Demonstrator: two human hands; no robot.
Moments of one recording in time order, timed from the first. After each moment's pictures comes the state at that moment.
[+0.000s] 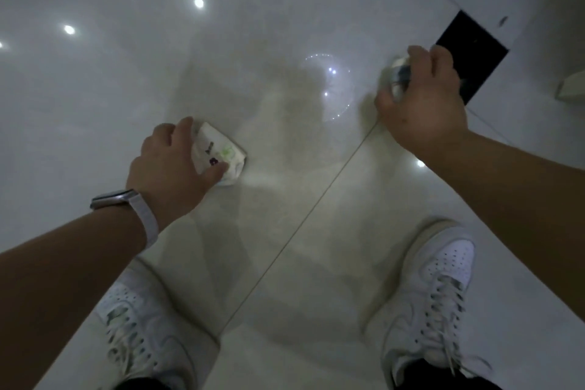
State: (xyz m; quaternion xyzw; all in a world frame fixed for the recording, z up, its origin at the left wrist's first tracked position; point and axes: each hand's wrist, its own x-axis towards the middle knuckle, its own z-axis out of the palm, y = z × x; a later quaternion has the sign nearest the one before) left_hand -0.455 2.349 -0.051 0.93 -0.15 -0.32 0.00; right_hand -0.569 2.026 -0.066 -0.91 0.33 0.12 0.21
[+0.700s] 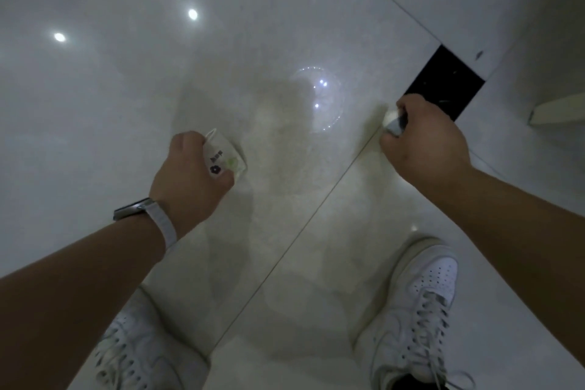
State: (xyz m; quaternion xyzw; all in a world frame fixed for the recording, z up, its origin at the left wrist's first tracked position) left_hand -0.454 2.312 -0.046 0.93 -0.09 -0.34 0.14; right_hand -0.575 2.022 -0.038 -0.89 0.35 0.19 0.23
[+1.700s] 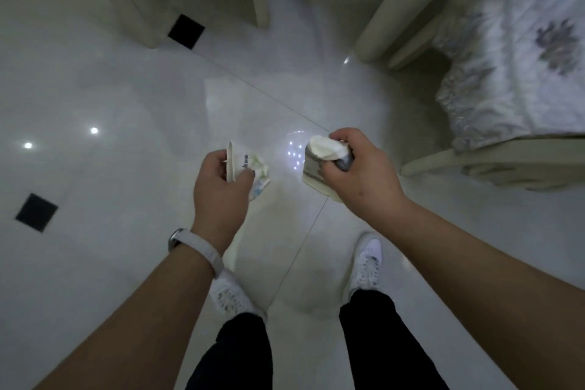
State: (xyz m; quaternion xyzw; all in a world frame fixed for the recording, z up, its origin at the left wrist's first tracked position) left_hand -0.366 2.294 0.397 0.83 0.05 -0.25 0.50; right_hand -0.463 2.113 0.443 -0.82 0.38 0.07 0.42
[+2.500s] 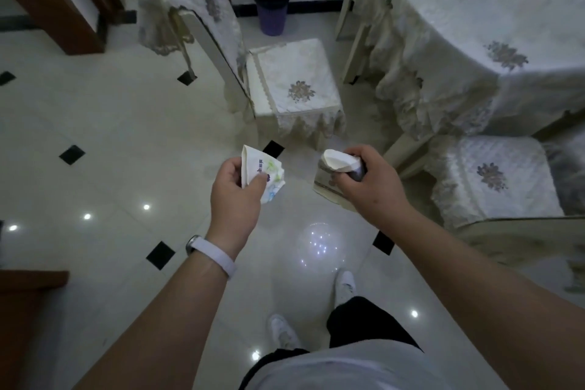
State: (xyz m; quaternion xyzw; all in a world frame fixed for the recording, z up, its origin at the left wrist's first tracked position) left_hand -0.283 2.493 0.780 0.75 0.01 -0.13 0.65; right_hand -0.378 2.303 0.810 -0.85 0.30 -0.08 0.43
